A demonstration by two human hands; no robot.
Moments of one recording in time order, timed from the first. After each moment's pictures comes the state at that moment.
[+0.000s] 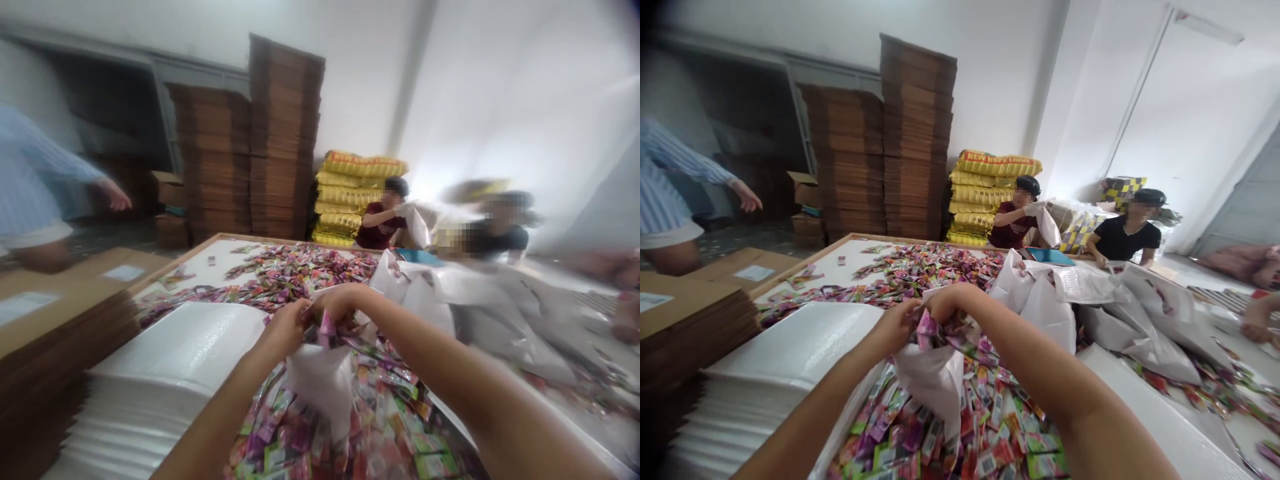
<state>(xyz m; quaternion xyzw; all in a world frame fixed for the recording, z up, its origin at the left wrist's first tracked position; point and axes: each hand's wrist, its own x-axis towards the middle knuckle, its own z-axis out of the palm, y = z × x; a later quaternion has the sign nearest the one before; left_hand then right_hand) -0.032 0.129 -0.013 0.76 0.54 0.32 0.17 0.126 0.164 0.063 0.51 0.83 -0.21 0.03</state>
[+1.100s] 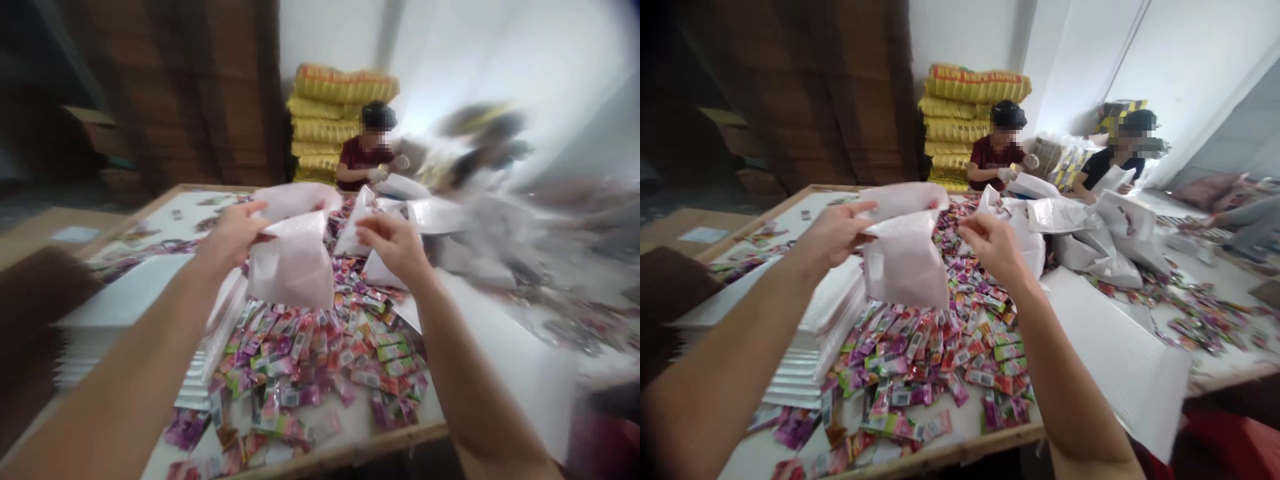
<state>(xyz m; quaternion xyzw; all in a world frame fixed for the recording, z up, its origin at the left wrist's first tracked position) 0.010 0.137 0.037 0.60 0.53 0.43 0.42 0.282 0.067 0.014 0.50 0.70 -0.15 -0.49</state>
